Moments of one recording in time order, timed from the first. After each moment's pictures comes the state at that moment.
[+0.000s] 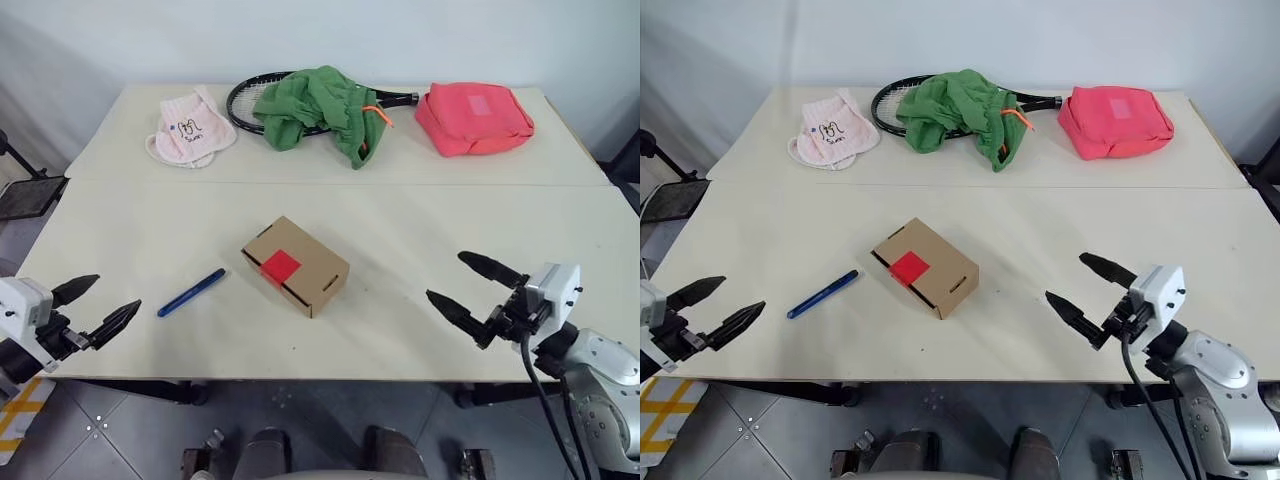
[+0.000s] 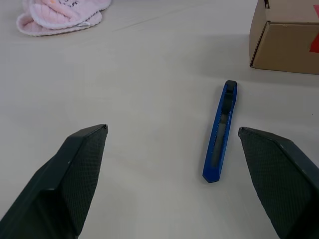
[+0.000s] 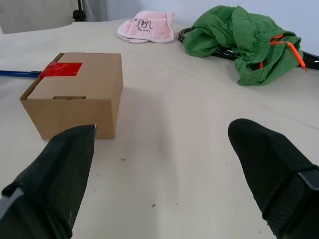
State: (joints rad) left arm 0.21 0.75 0.65 -0.07 -0.52 0.20 -0.82; right arm 0.07 -0.59 -0.28 -0.39 0.58 0.18 0.82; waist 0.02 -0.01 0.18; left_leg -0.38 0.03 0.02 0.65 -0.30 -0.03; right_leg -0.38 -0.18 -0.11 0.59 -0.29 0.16
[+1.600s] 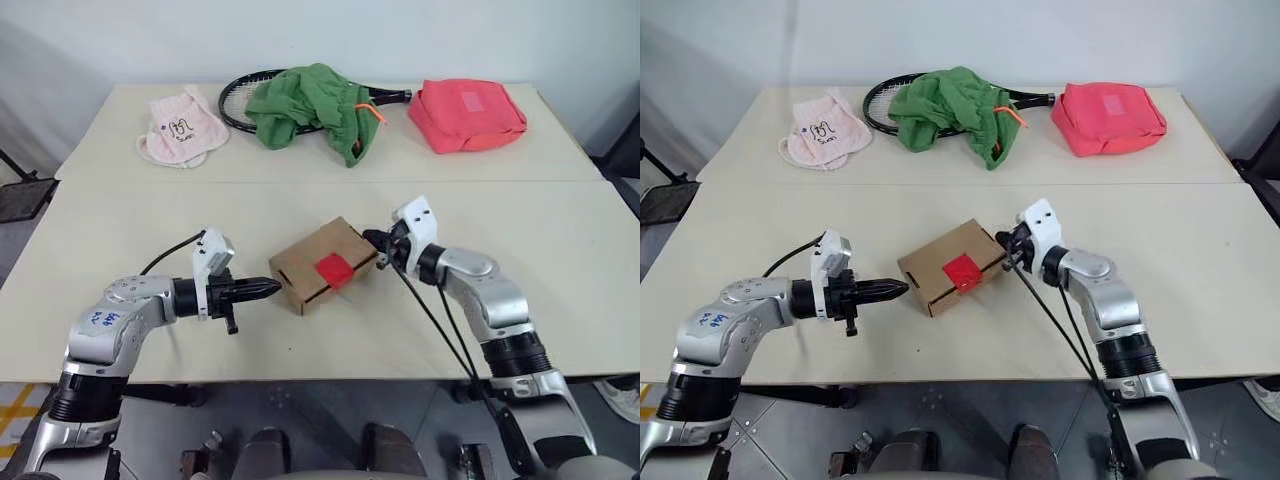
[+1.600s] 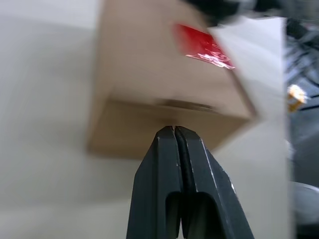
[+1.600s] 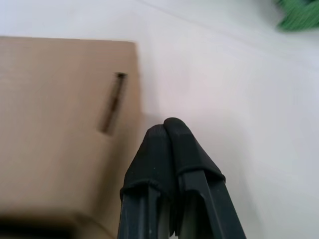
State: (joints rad) left arm -0.36 0.69 0.08 -0.18 -0.55 0.80 -0.98; right arm -0.61 -0.44 0.07 0.16 0.24 0.44 0.65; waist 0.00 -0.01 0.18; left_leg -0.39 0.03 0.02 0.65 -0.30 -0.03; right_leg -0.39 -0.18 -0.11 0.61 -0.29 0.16
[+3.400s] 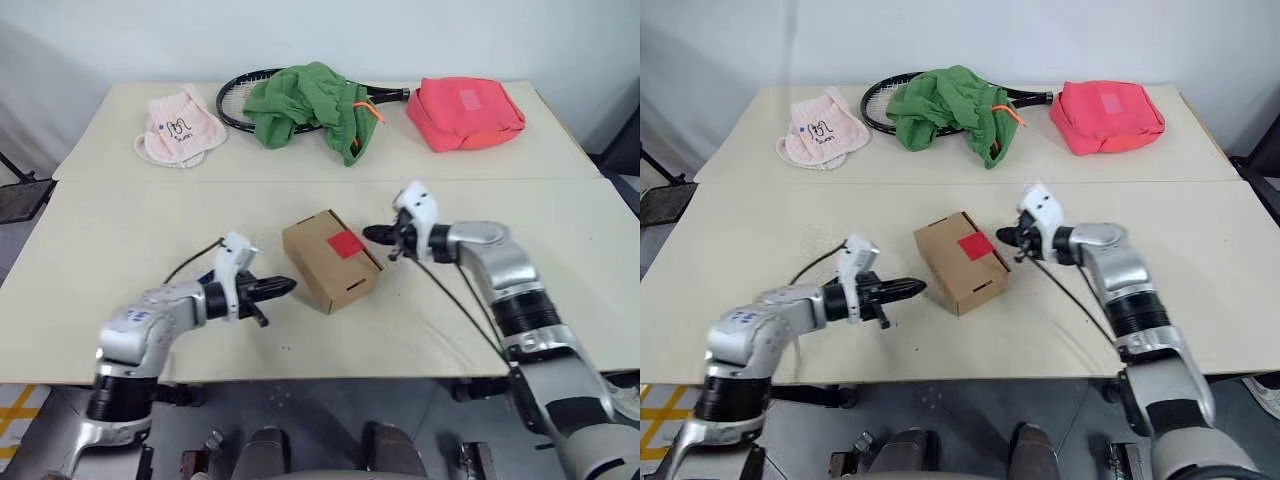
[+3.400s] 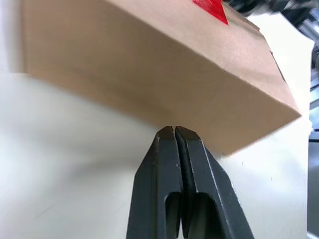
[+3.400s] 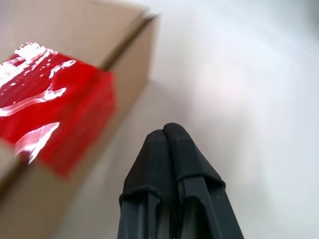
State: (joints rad) left arm -0.36 0.58 0.13 -0.28 -0.55 0.99 -0.73; right arm -0.81 -0.57 0.10 0.39 0.25 0.38 1.01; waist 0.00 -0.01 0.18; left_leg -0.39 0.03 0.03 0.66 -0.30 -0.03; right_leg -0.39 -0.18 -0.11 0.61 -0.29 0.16
